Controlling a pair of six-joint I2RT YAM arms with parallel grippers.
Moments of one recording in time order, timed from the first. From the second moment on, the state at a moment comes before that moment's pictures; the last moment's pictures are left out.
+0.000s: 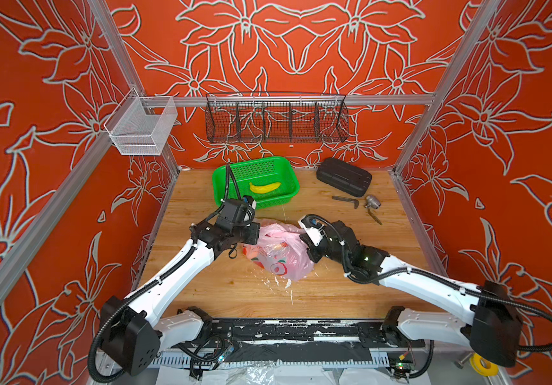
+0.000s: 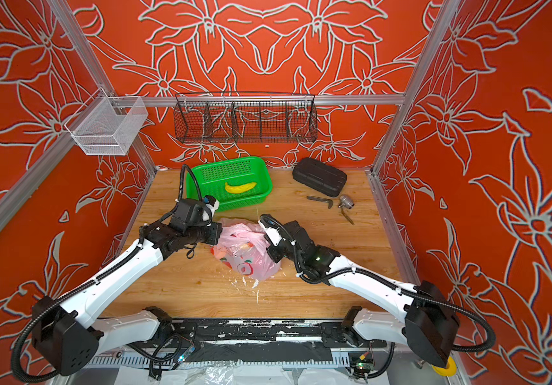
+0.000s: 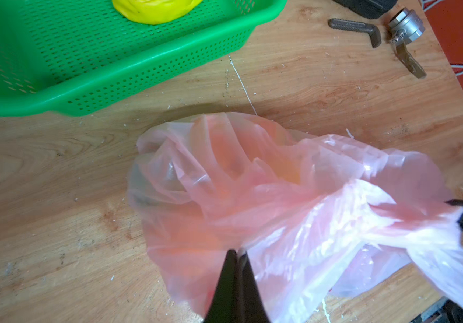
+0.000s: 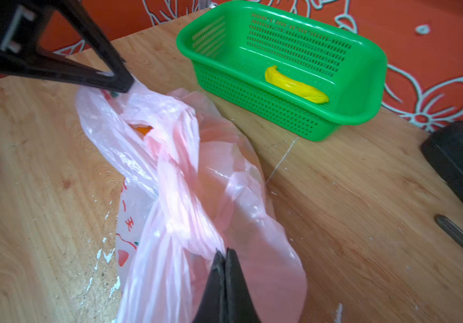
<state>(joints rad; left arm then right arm) -0.43 1.18 1.00 -0.64 0.04 -0.28 0.82 1.16 0.72 -0.06 0.08 0.00</state>
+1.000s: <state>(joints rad) -0.45 1.21 1.09 -0.65 0.27 -0.11 0.78 1.26 0.99 -0.29 -0.22 0.02</state>
